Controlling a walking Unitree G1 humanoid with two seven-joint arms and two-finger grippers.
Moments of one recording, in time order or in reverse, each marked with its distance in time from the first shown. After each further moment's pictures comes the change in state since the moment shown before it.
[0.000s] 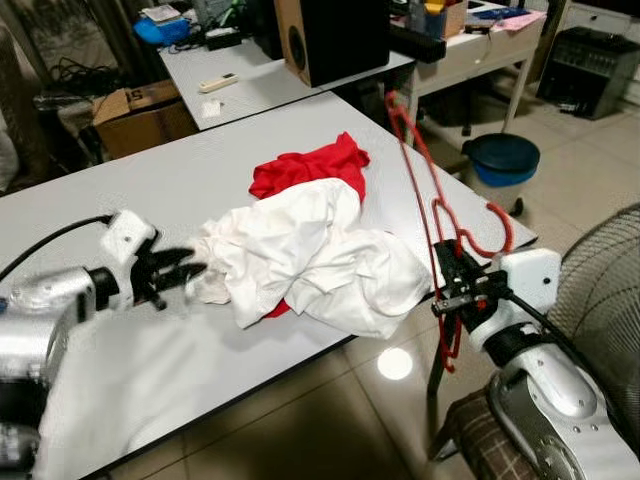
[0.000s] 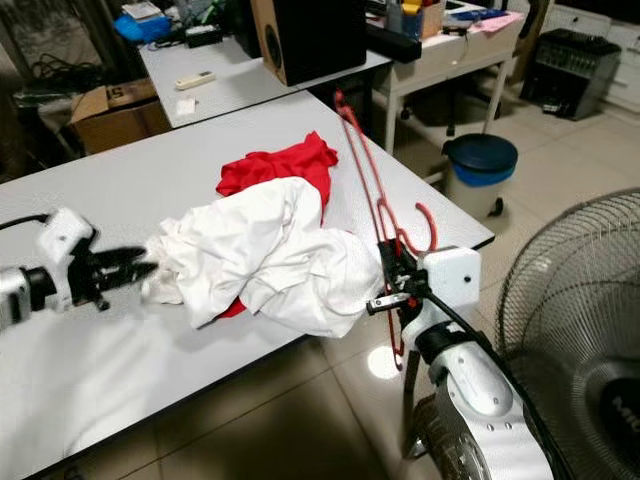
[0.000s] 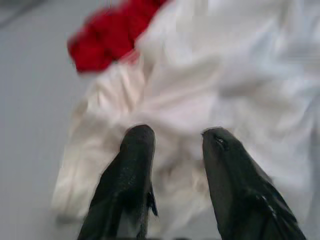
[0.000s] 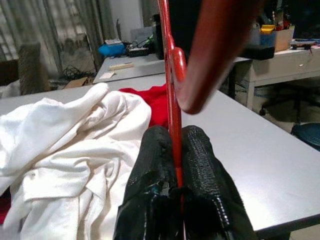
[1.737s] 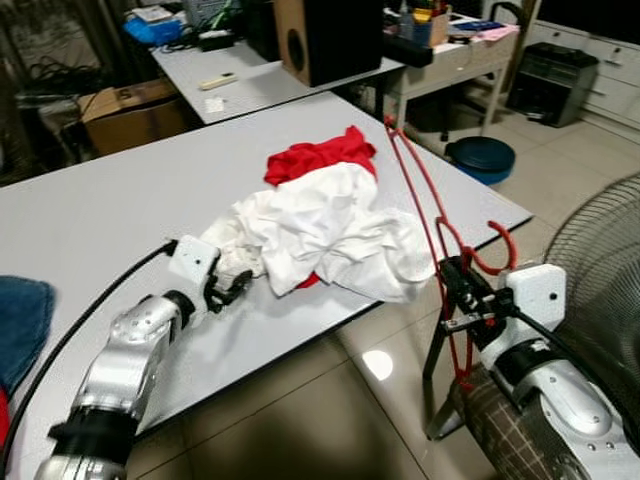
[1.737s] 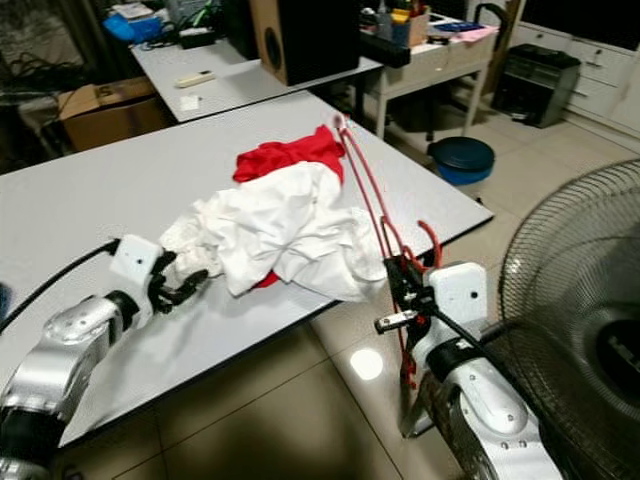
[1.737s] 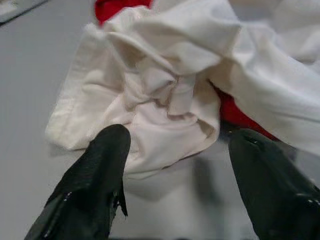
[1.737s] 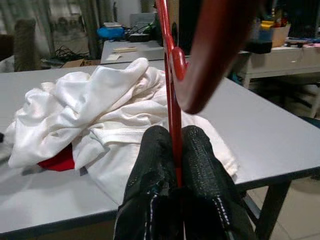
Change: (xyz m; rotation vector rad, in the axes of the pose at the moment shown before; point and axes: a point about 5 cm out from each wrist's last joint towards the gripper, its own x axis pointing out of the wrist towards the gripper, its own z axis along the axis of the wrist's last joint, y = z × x) left arm 0.062 -0.047 -0.035 0.027 0.108 0.166; right arm -0.013 -0.007 -0.009 -0.031 0.057 0.001
